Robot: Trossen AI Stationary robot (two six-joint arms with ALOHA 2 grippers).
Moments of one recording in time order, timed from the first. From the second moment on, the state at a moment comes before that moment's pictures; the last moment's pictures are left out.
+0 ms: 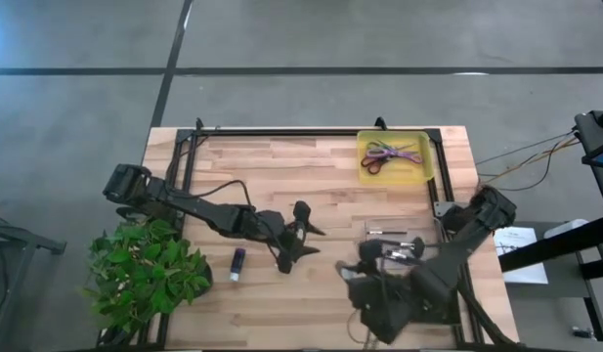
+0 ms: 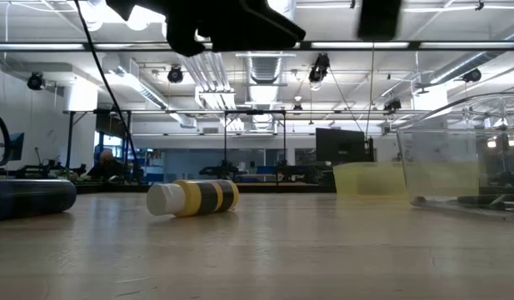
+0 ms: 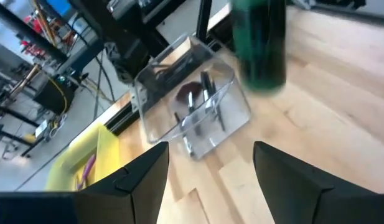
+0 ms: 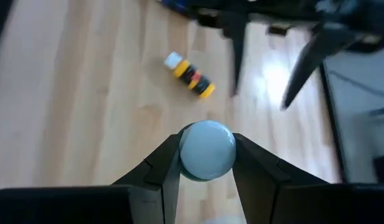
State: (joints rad) left arm -0.21 1.65 1.00 0.25 -0.12 0.60; right arm 0.75 1.80 1.75 -1.17 0.71 0.46
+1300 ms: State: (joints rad) left arm -0.16 1.65 0.93 0.33 0.13 0.48; right arm 1.16 1.72 1.62 -1.57 0.47 1.57
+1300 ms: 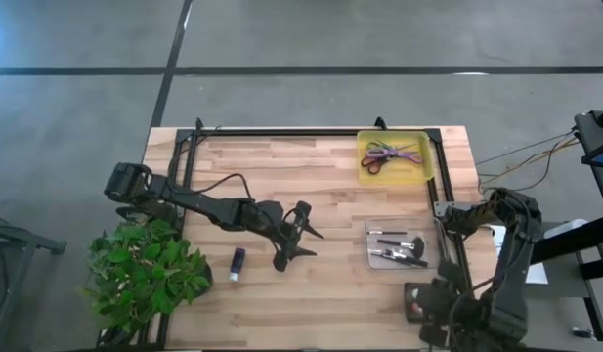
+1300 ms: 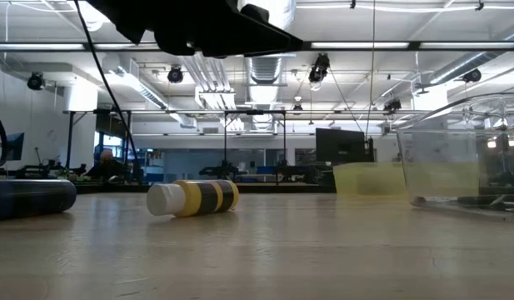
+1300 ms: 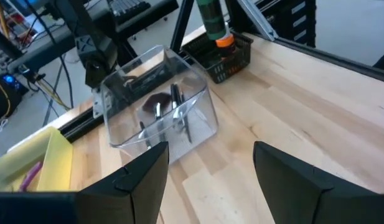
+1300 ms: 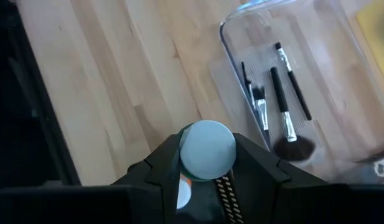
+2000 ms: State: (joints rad) left arm -0.16 1.65 0.88 0.40 0.13 0.44; right arm 1.16 1.71 1.43 -1.57 0.46 1.82
